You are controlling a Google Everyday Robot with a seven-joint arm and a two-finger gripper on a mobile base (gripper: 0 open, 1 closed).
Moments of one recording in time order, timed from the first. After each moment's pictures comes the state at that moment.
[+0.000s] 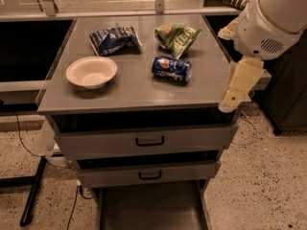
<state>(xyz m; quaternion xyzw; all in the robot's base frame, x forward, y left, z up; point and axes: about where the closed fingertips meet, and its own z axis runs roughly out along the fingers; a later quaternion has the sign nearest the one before) 0.492 -0.157 0.969 -0.65 0.73 -0.02 0.22</state>
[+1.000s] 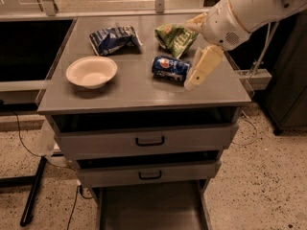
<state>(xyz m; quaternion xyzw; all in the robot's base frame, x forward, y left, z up) 0.576 -0.094 0.954 -0.67 0.66 0.11 0.34</state>
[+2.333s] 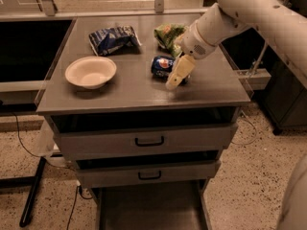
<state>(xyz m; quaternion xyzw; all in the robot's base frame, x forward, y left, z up) 0.673 -0.075 0.869 -0.62 0.72 0.11 0.30</state>
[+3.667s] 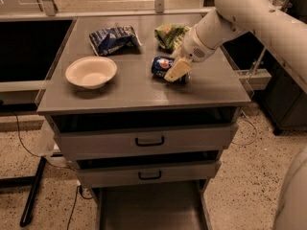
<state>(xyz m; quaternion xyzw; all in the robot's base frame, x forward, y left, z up) 0.677 -0.078 0.855 -0.61 0.73 0.11 0.29</state>
